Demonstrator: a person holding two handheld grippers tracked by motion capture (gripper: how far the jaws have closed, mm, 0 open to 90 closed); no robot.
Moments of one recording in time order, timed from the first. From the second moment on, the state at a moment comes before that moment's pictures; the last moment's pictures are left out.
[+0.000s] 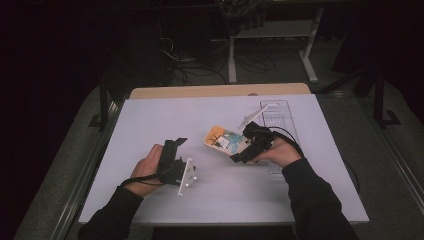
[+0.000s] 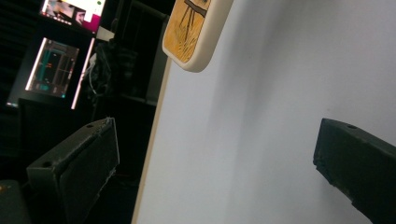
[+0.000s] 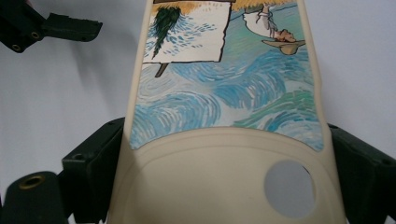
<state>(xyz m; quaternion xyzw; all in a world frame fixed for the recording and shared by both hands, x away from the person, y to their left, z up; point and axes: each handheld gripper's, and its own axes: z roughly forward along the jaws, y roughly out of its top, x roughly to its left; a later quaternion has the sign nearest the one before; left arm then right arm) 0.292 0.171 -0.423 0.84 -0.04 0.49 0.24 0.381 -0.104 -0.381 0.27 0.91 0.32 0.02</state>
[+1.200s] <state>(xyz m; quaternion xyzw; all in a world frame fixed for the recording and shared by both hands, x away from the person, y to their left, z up) 0.307 0.140 -0.415 0.77 -0.11 0.59 0.21 0.393 -0.093 -0.371 0.28 0.89 0.35 0.00</state>
